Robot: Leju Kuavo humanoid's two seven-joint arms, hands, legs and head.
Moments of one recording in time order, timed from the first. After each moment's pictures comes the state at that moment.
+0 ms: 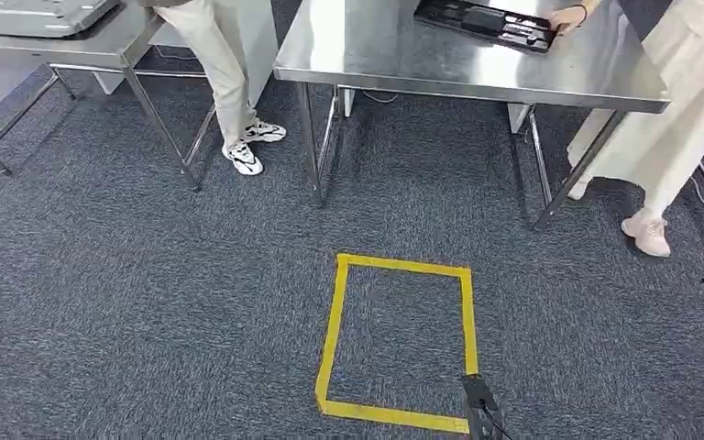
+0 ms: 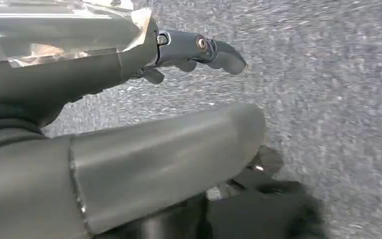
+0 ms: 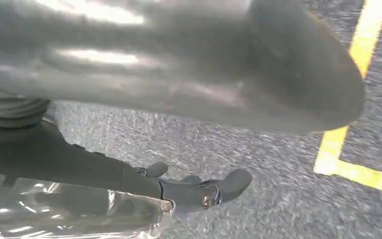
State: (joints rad) left arm -0.09 -0.20 0.13 -0.19 -0.37 0.36 -0.19; right arm -0.39 0.12 -1.09 -0.23 1.33 -0.16 0.19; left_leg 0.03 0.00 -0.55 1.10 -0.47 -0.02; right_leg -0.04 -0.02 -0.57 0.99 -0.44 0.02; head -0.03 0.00
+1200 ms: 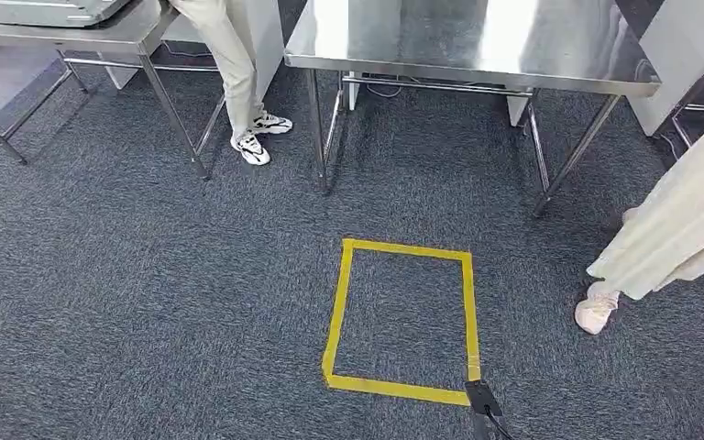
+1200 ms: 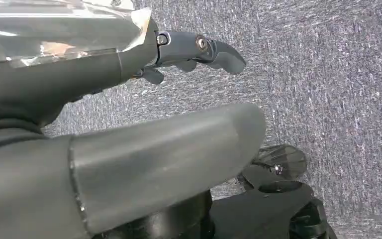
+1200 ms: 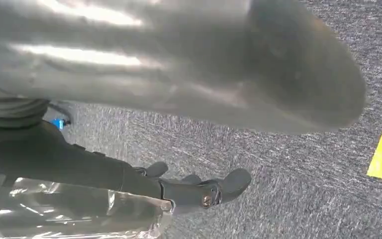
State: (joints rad) left arm -0.08 -0.21 0.12 -0.19 -0.39 0.39 -0.20; right arm -0.37 0.11 -1.02 -0.24 1.31 -0.18 0.22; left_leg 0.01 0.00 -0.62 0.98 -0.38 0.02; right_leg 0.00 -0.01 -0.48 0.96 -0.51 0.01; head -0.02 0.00
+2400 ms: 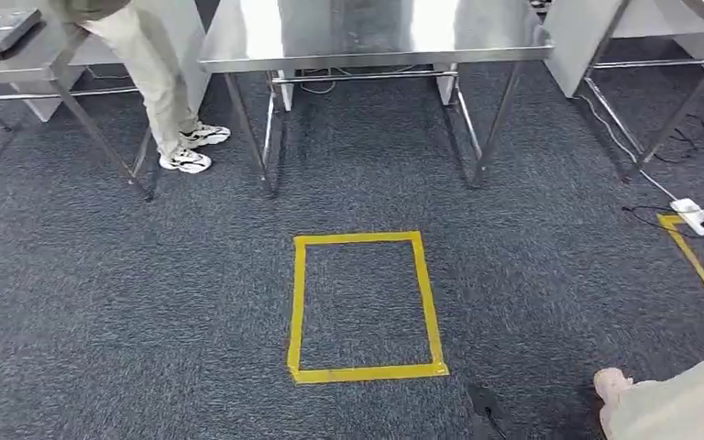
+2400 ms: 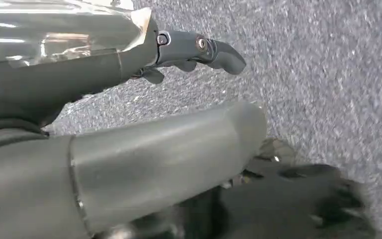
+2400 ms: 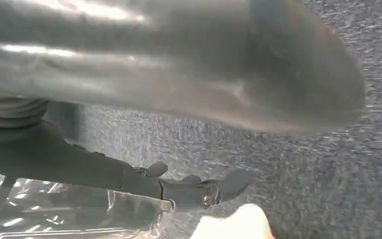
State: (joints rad) left arm -0.07 -0.21 0.12 -0.19 -0.41 0.40 -0.21; right arm -0.35 0.12 -1.01 -0.25 1.23 -0.20 0.25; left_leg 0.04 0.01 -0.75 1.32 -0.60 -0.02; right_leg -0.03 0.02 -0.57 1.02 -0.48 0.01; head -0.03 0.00
